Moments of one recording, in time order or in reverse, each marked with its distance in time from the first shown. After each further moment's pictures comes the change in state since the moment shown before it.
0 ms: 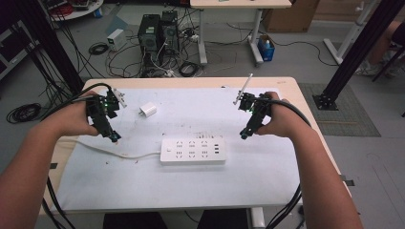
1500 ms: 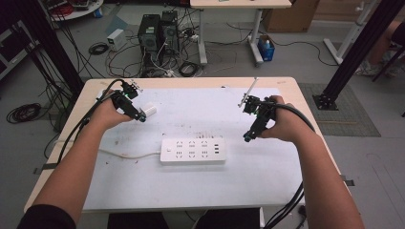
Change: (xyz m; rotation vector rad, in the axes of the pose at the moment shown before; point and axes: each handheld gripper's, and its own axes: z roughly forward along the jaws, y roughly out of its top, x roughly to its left) left arm 0.077 0.031 0.078 -0.251 0.190 -0.358; right arm 0.002 -0.015 0.002 -0.007 -0.015 0.045
